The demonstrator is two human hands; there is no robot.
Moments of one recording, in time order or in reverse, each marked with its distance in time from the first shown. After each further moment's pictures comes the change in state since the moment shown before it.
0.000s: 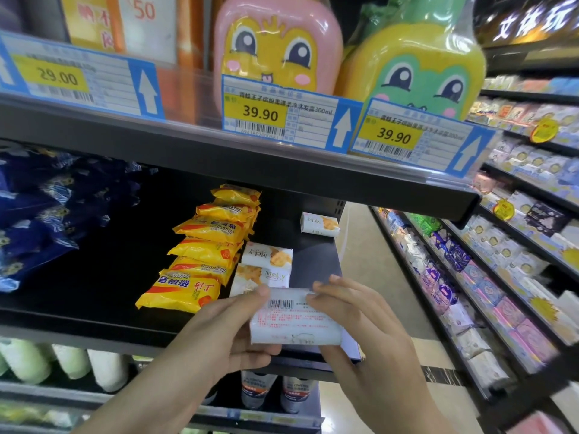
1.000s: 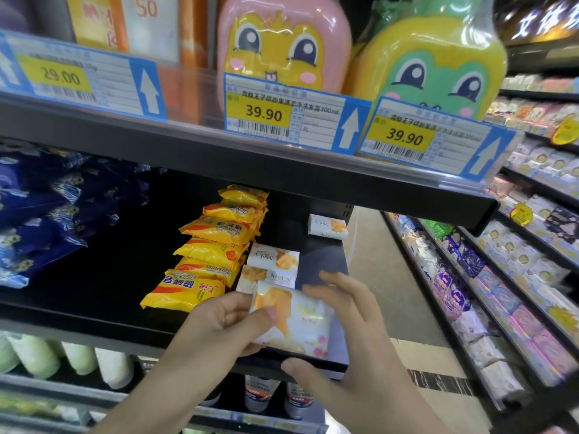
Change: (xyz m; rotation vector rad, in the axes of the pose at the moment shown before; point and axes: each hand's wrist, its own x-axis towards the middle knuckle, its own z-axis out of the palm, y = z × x) left_hand 0.010 -0.011 -0.004 0.146 0.161 0.148; right_hand 0.004 -0.004 0.008 0.187 -0.230 0.224
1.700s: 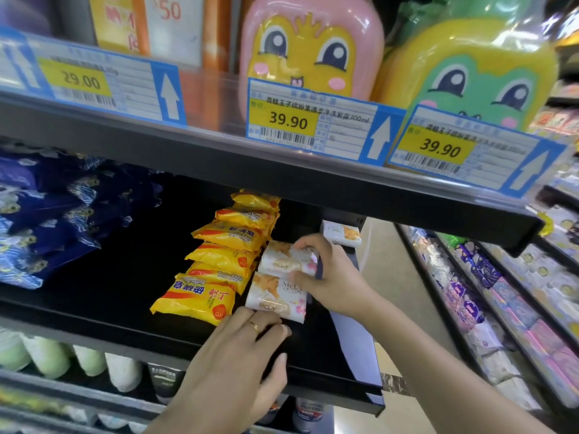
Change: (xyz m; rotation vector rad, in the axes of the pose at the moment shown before) left_hand 0.034 -0.063 -0.009 1.163 0.045 0.704; right_hand 0.121 0.080 0.039 0.046 -0.218 0.164
